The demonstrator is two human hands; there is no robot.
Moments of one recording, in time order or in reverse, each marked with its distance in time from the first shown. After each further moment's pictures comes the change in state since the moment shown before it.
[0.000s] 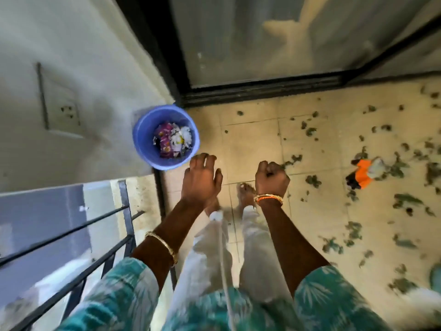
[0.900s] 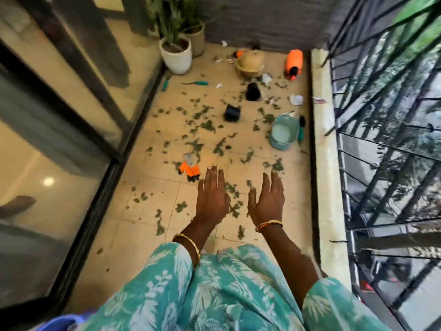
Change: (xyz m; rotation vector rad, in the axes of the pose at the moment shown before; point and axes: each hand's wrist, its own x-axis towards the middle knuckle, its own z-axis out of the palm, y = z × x) left_hand -0.237 0.498 0.118 0.585 -0.319 1.206; right_hand -0.120 0.235 -0.492 -0.156 0.755 0.384
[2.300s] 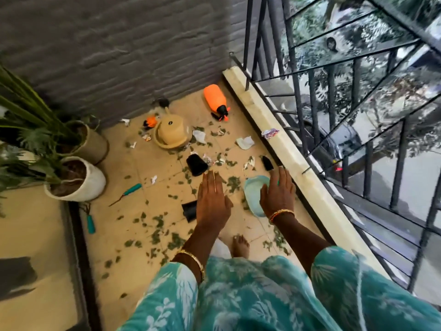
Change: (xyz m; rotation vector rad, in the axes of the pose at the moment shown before) left_hand 0.714 0.136 -0.097 0.083 -0.139 0.466; right_hand 0.658 0.107 0.051 -0.174 -0.012 0.607
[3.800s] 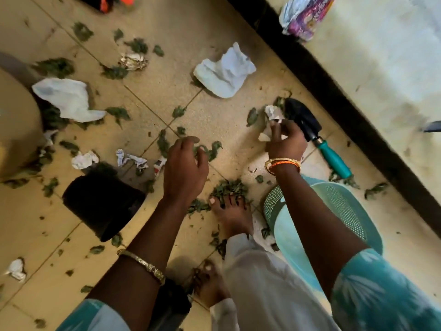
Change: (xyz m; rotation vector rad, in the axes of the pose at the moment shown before) left_hand 0.505 -0.131 0.499 -0.349 -0.255 0.091; right_hand 0.436 0.150 0.535 0.488 0.324 0.792
